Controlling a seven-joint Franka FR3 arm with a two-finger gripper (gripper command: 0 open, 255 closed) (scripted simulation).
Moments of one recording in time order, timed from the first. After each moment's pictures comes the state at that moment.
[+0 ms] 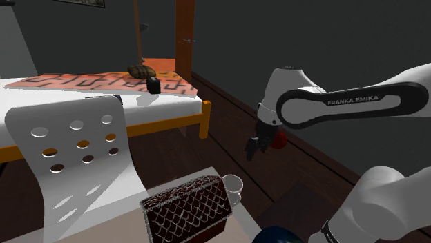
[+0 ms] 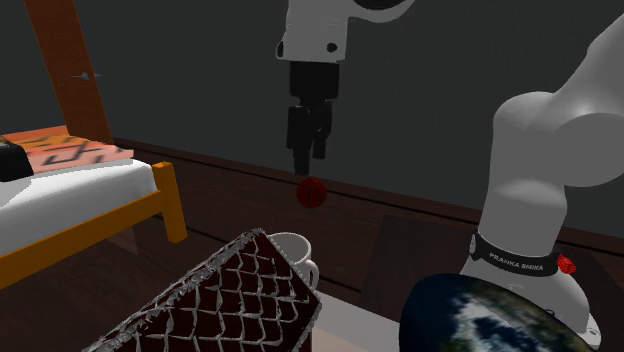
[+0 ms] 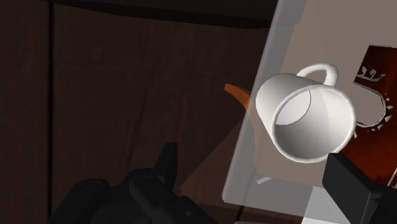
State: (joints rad) arm 0.07 -0.61 0.21 -2.65 0.18 2.08 0.10
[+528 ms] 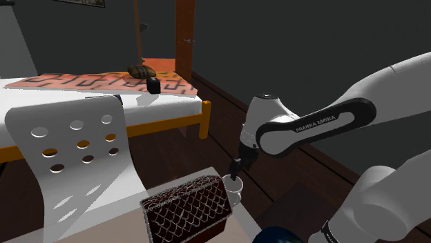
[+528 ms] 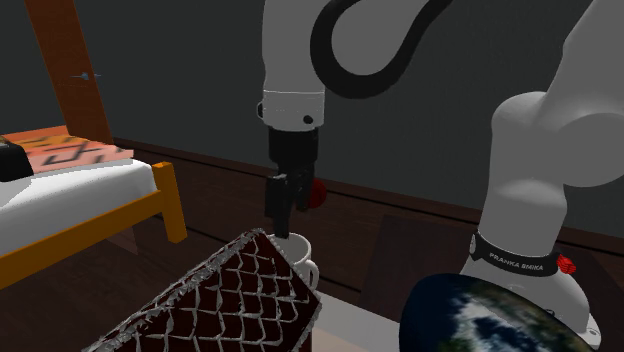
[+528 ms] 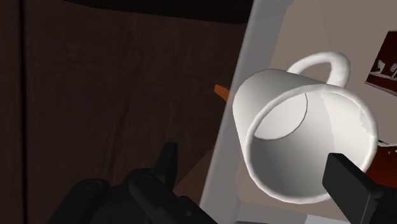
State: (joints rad) arm 0.10 -0.36 0.31 -2.70 0.22 2.38 0.17
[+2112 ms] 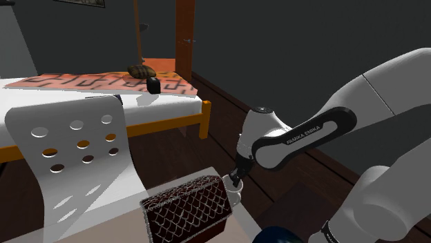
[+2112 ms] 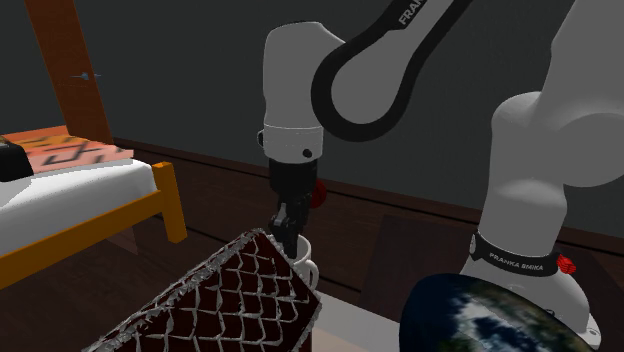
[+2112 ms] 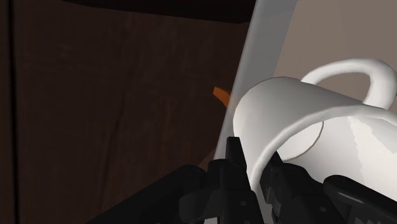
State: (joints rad) arm 0.10 -0.24 0.33 -2.74 0.22 2.53 0.19
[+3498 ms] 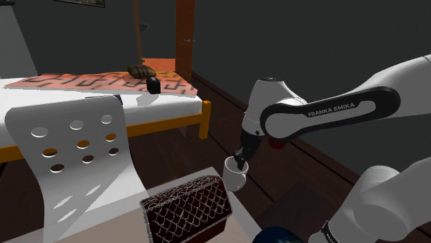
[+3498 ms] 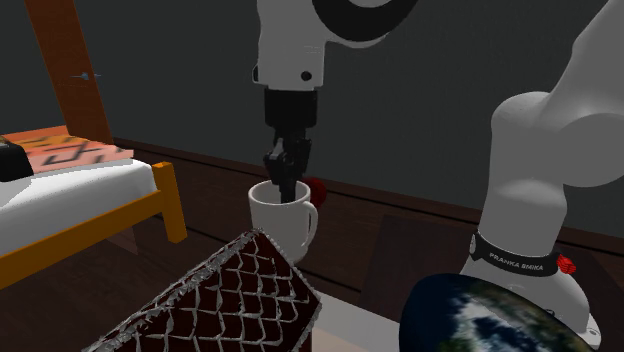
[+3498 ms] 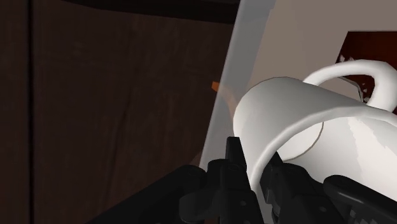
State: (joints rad) arm 0.11 -0.46 0.29 -2.62 0.22 2.21 0.18
